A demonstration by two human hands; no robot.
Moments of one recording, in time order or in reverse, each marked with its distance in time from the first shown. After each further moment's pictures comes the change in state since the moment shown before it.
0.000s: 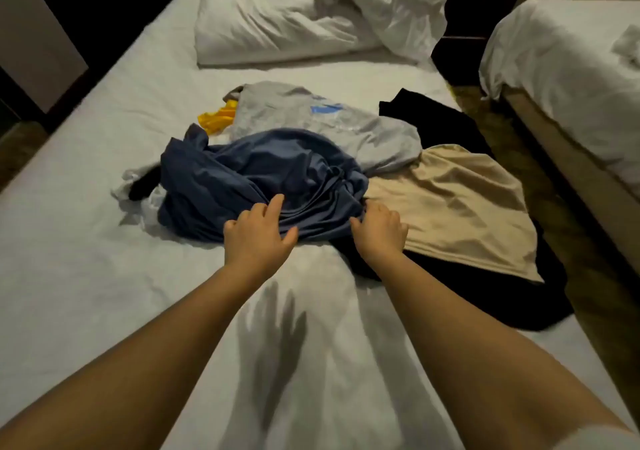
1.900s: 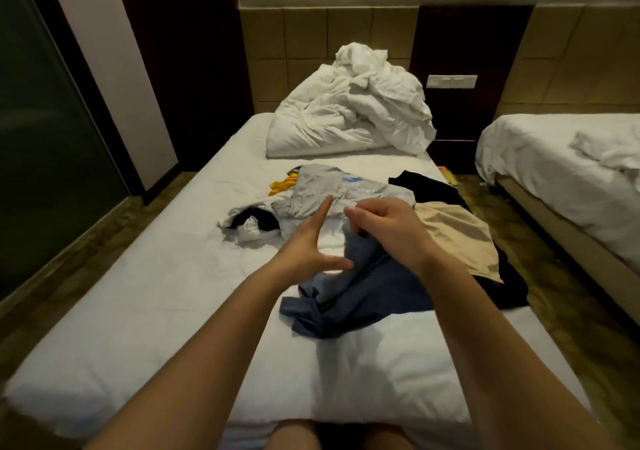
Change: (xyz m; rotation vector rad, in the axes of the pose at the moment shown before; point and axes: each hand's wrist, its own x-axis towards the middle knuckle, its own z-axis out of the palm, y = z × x) left_hand -0.241 0.029 -0.183 -0.754 -0.104 0.209; right_hand -0.309 -0.037 -0.217 0.764 -0.011 -0.744
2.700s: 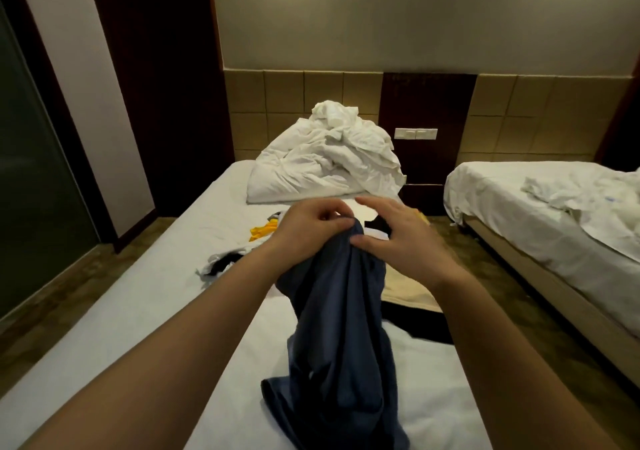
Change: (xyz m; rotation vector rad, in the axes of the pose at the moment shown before) left_hand 0.011 0.103 -0.033 -0.033 0.177 0.378; right_hand -0.001 -0.025 -0.061 -0.468 0.114 -0.046
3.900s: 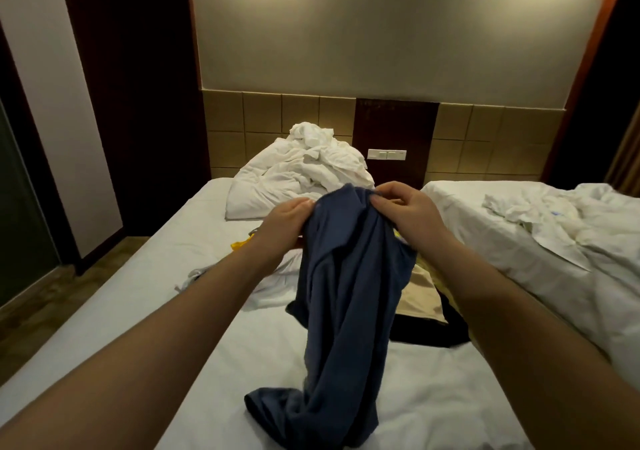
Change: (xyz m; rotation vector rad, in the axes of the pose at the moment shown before) left_hand -0.026 0.021 -0.023 -0.430 0.018 -0.198; right_hand -0.009 -0.037 -0.041 0.408 0.220 0.181
